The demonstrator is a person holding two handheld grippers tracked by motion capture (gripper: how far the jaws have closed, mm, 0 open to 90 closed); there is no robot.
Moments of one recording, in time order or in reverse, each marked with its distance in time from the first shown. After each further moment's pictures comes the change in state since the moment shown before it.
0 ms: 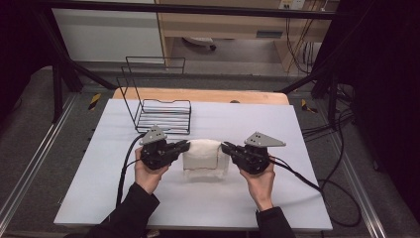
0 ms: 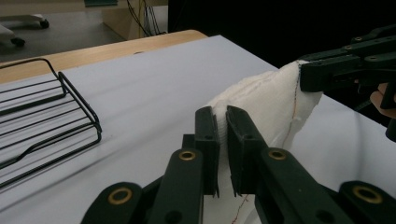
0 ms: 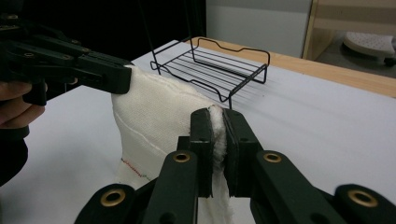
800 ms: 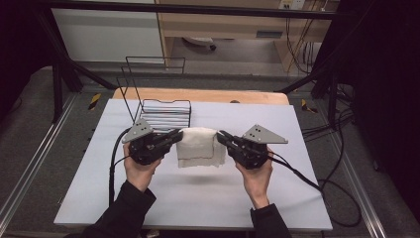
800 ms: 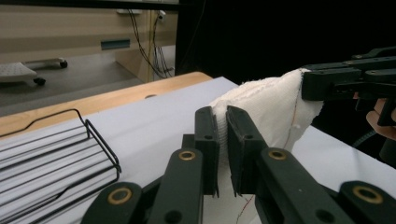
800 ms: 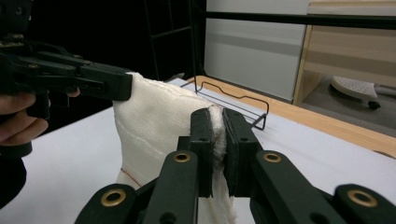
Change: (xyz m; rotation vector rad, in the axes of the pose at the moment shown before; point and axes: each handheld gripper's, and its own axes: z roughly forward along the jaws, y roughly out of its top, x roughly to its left) left arm -0.003 0.025 -0.033 -0.147 0.027 0.026; right arm 0.022 0.035 -0.008 -0.134 -0.017 -0.059
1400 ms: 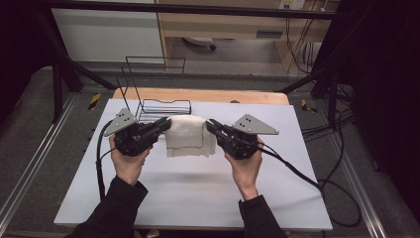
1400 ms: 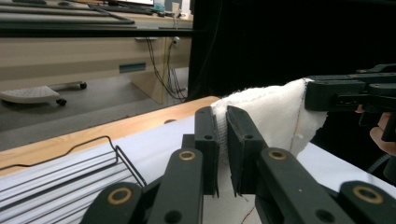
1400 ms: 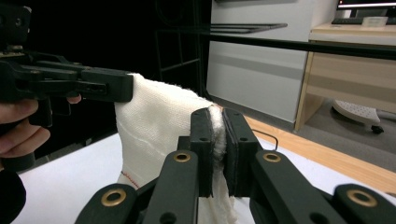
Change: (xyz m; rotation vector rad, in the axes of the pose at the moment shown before) left arm 0.016 0.024 -0.023 -0.089 0.054 0.015; right arm 0.014 0.029 0.020 -0.068 0.009 -0.027
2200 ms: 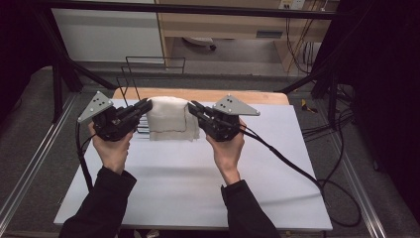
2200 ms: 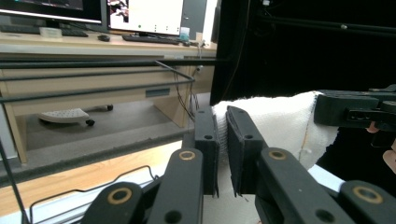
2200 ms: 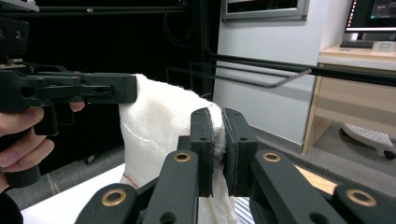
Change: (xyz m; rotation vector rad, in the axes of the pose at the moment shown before) left arm 0.033 0.031 -0.020 -0.102 0.088 -0.005; right arm 0.014 0.038 0.043 -0.064 0.022 -0.021
